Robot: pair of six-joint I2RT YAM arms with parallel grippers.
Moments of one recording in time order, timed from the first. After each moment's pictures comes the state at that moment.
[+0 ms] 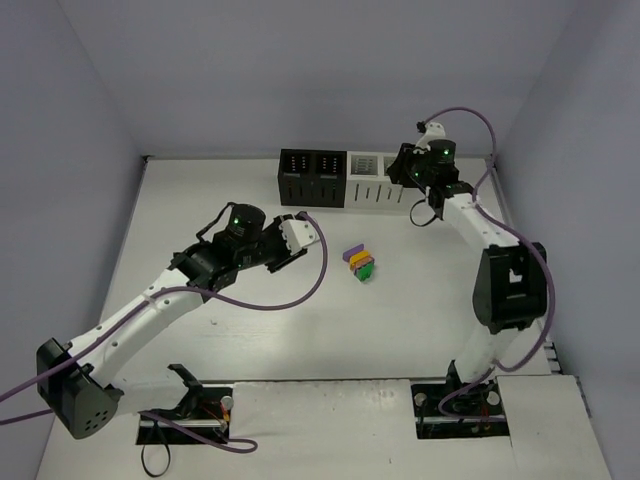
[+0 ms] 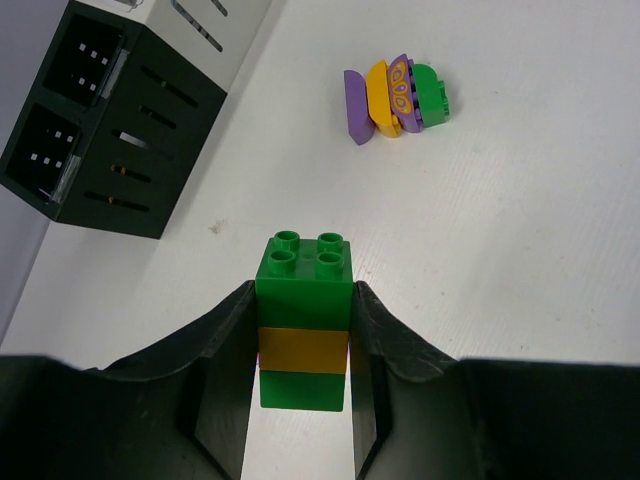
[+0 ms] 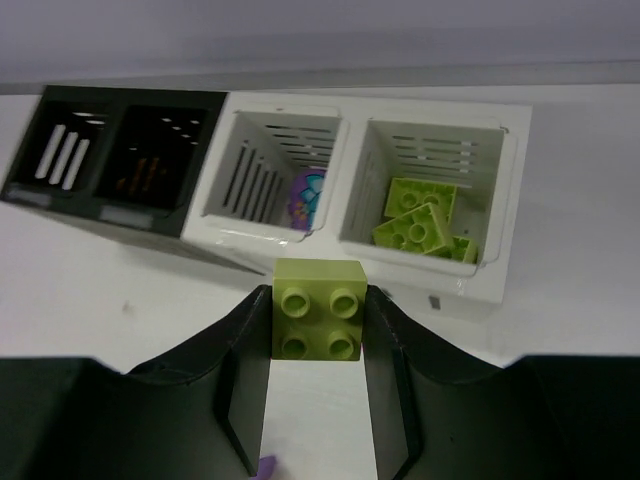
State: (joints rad) left arm -0.69 1.18 1.10 -0.43 0.20 0.52; right arm 0.14 1.70 1.29 0.03 -0.20 0.24
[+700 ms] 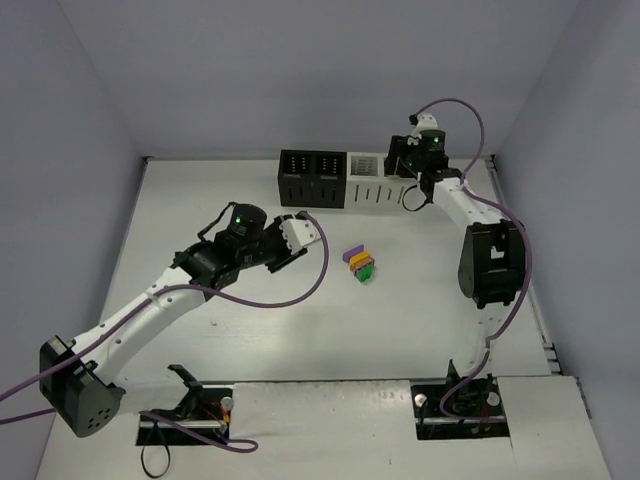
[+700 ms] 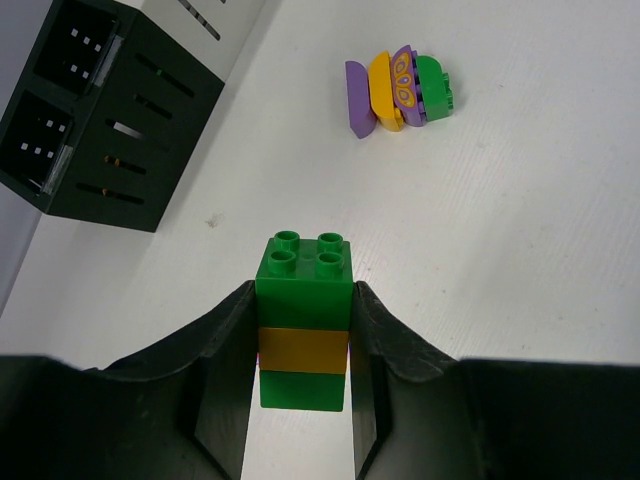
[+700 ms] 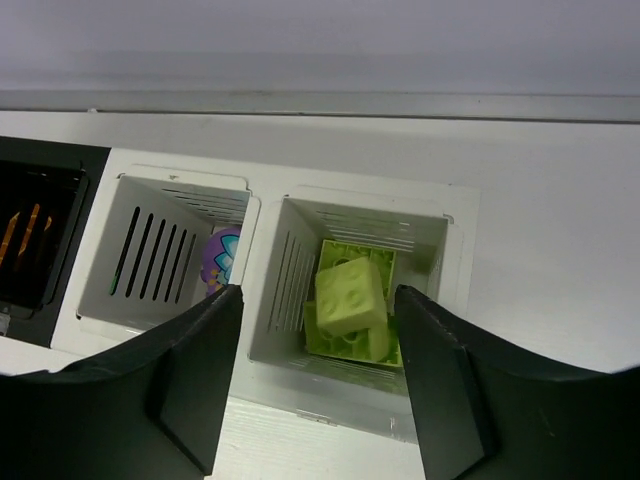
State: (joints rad) left arm -0.68 1.20 1.10 -0.43 0.20 0.51; right arm 0.12 2.01 1.59 -0.01 -0.11 0.15
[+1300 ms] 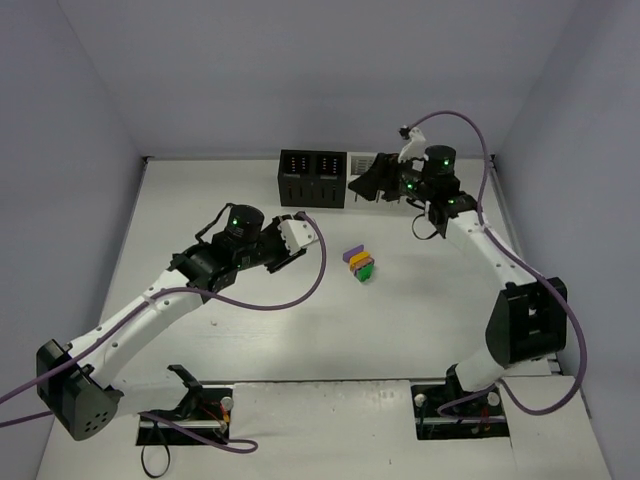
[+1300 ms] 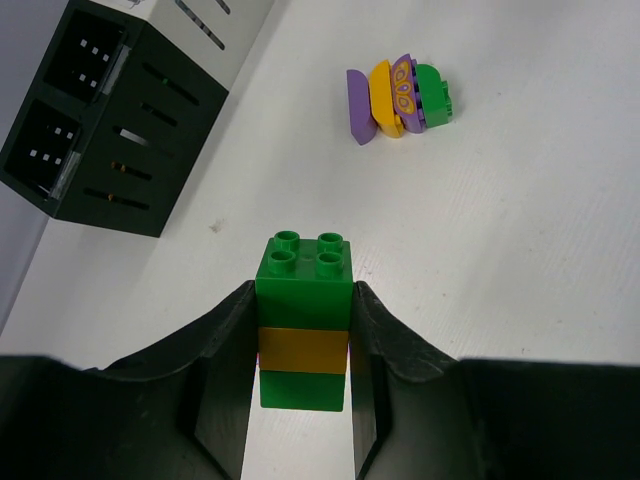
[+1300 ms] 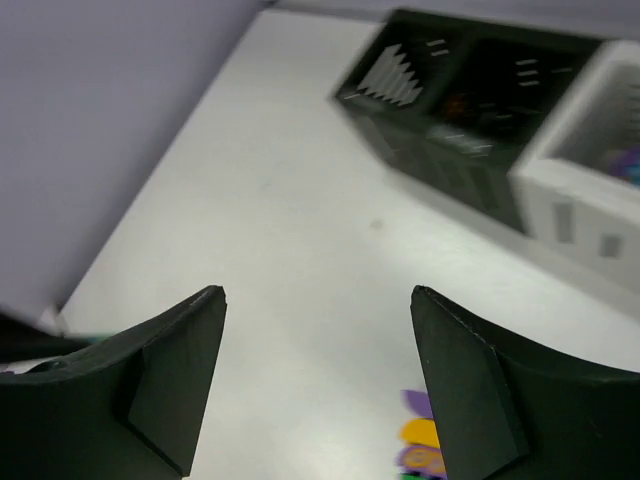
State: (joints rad) left arm -0.68 1.18 1.09 -0.42 0.21 0.51; right arm 0.21 1.58 1.25 0.00 -0.58 0.35
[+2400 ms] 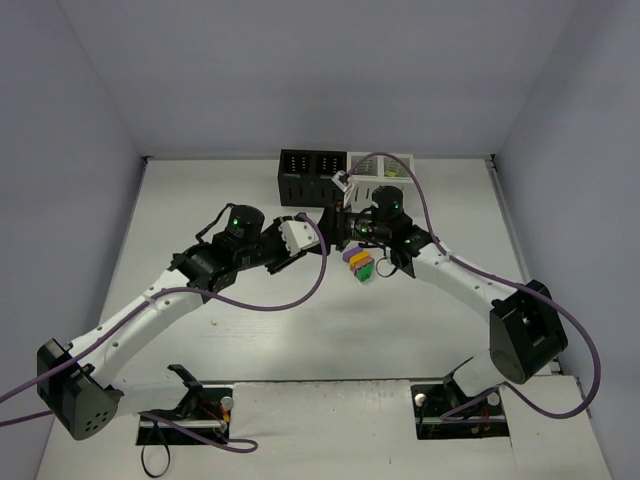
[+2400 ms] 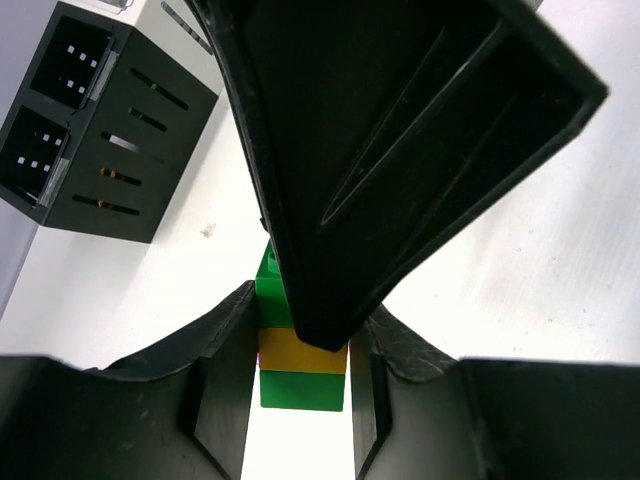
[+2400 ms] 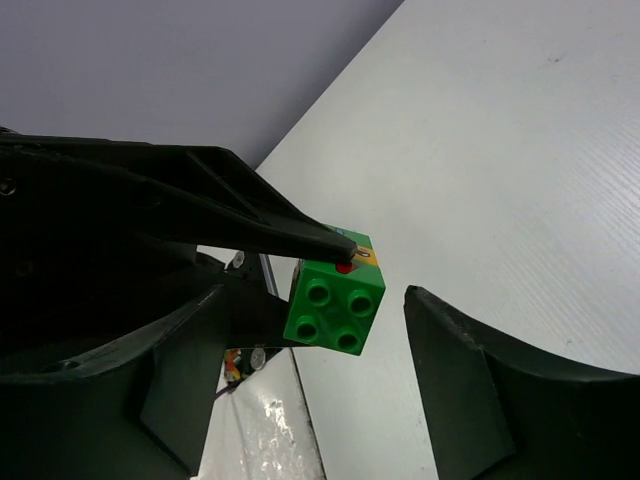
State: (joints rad) left arm -0.68 1.18 1.08 -0.41 0.23 0.51; right arm 0.58 1.49 0.99 0.28 -0.78 0.60
